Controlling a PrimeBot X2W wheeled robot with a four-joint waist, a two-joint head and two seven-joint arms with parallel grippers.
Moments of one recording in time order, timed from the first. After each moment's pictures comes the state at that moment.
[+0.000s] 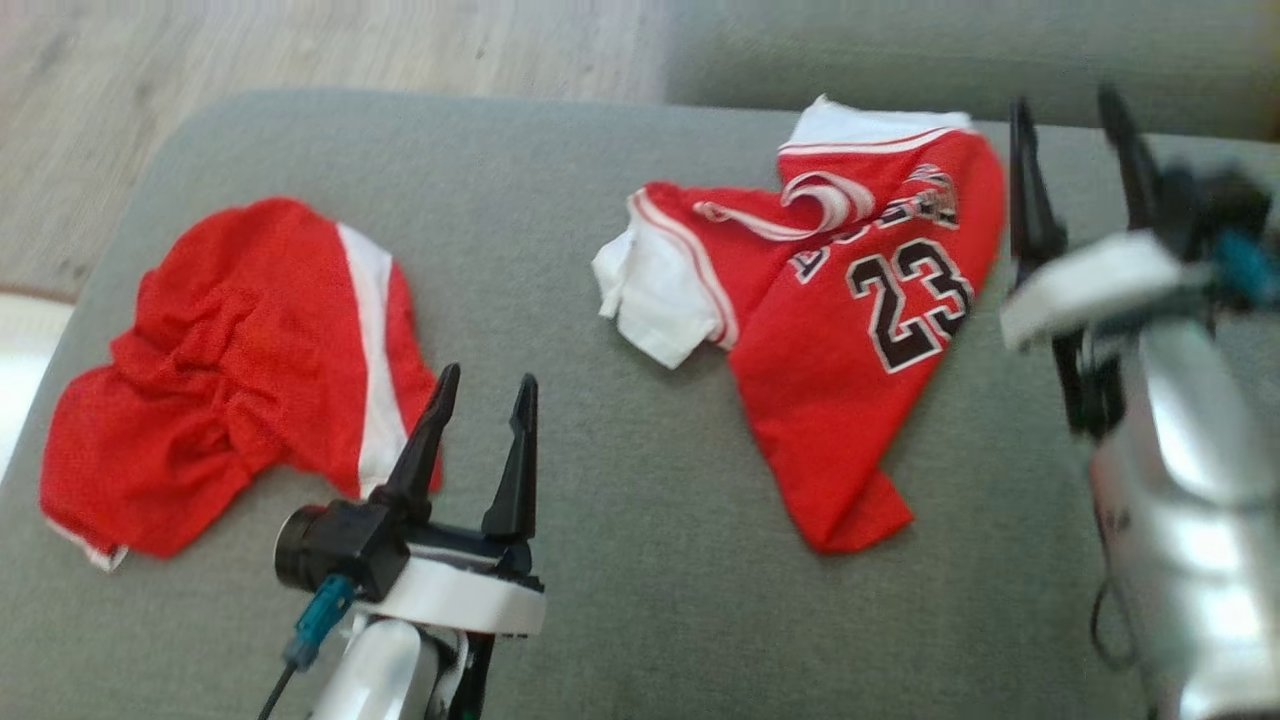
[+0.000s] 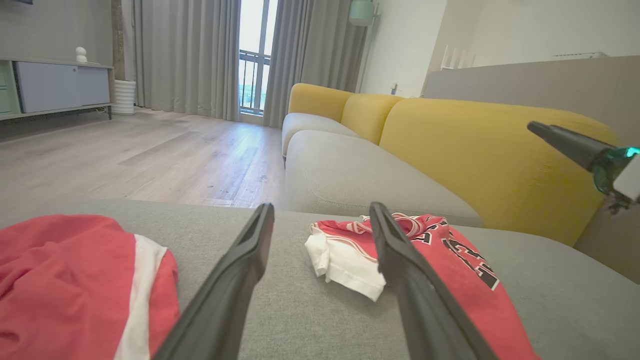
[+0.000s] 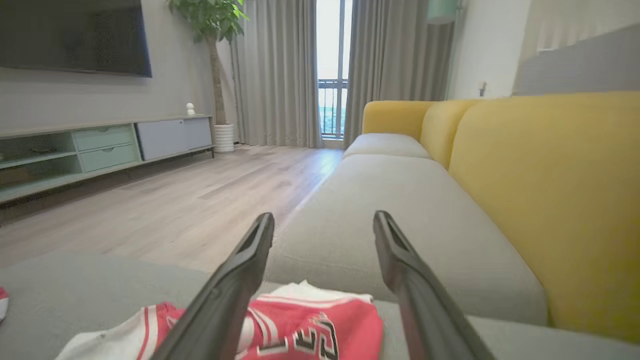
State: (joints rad) left arm -0.16 0.05 -0.34 0.23 -0.30 -0.06 -0.25; right arm -0.67 -0.14 0.04 0.71 0.06 0.13 -0.25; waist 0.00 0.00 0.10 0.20
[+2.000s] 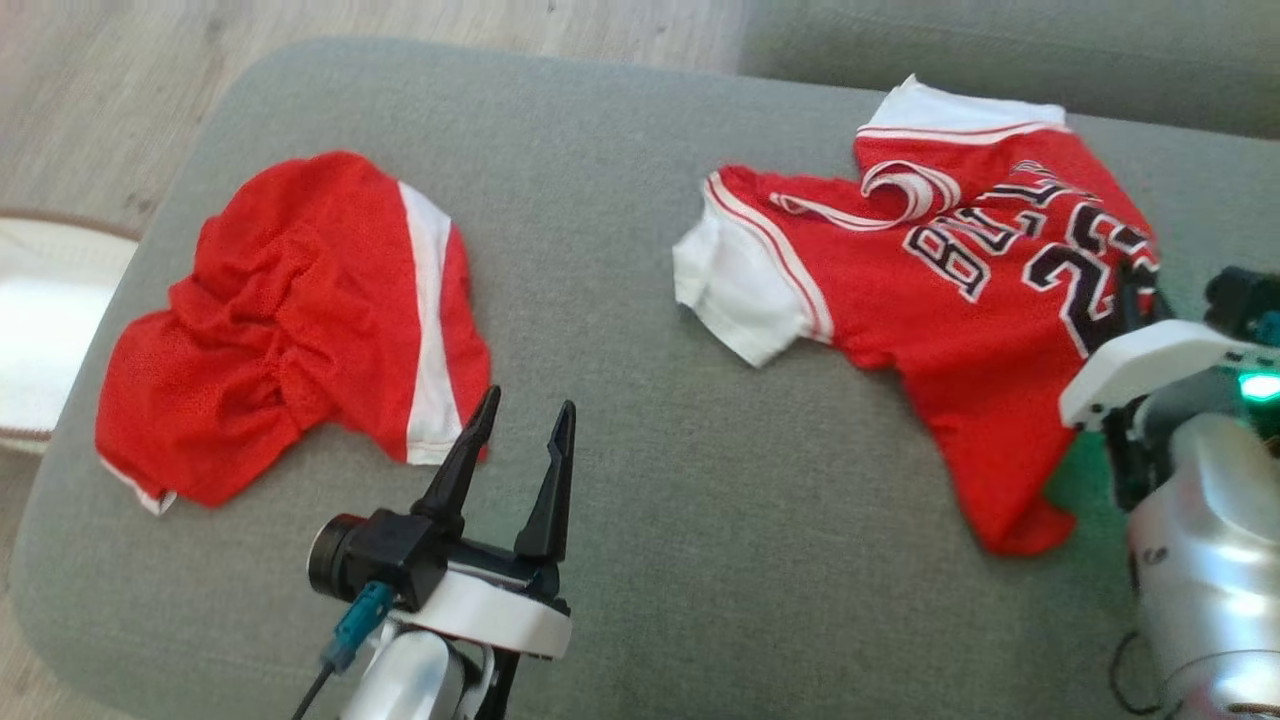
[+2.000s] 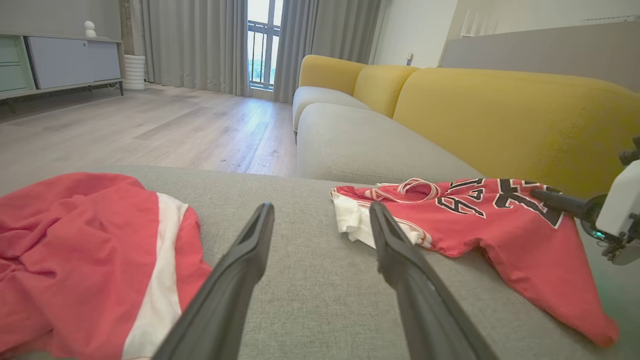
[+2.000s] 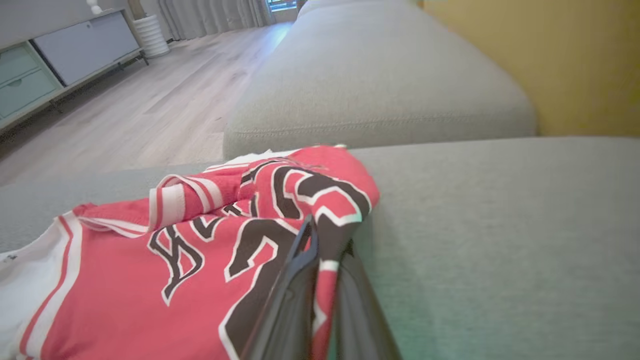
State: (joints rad) left arm -0.16 0.05 -0.40 0.27 -0.28 -0.07 -0.25; right arm -0.63 -0.12 -0.30 0.96 -0.04 0.13 -0.13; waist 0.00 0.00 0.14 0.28
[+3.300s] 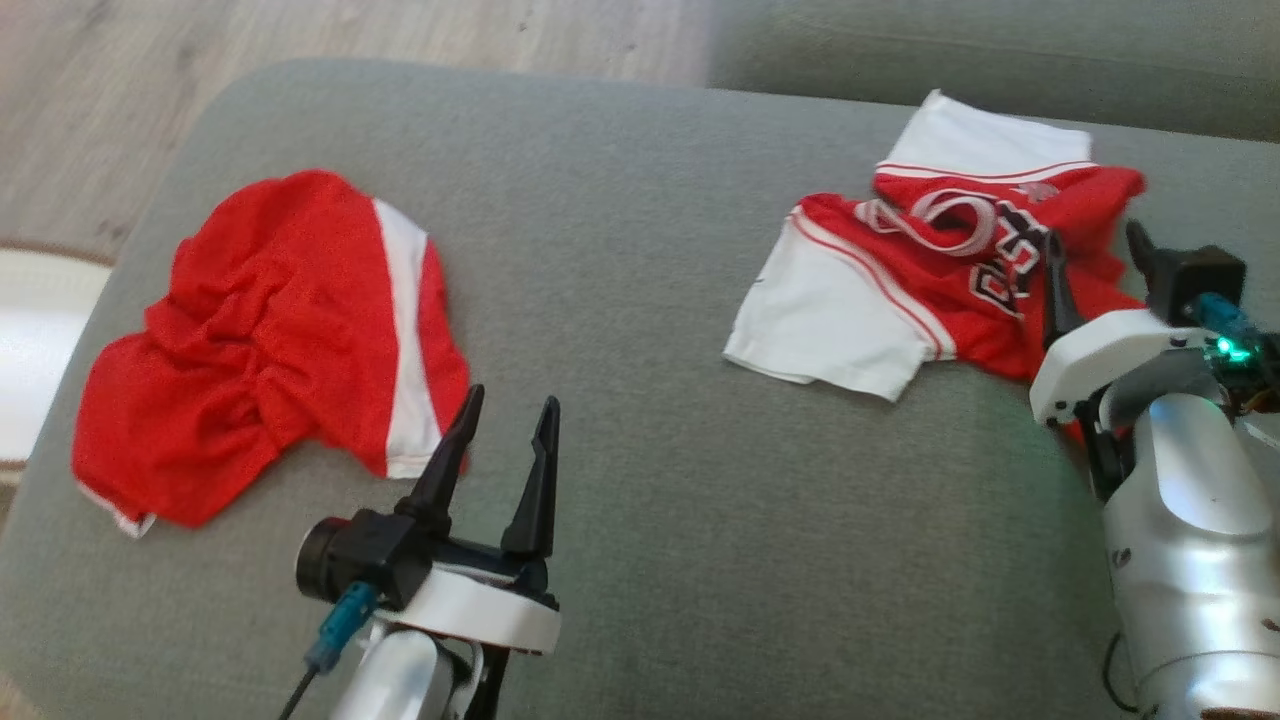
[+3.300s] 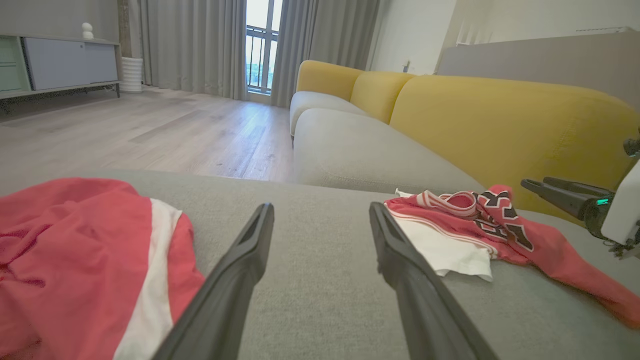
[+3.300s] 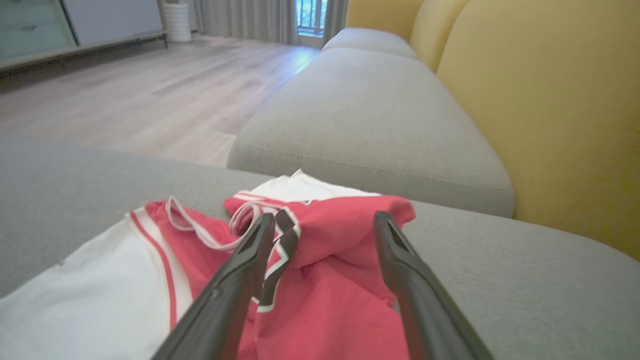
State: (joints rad) left arm -0.16 0.05 -0.38 0.27 -0.30 -0.07 -0.25; right arm -0.62 -0.09 -0.26 0.89 -0.28 0.13 -0.17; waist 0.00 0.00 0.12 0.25
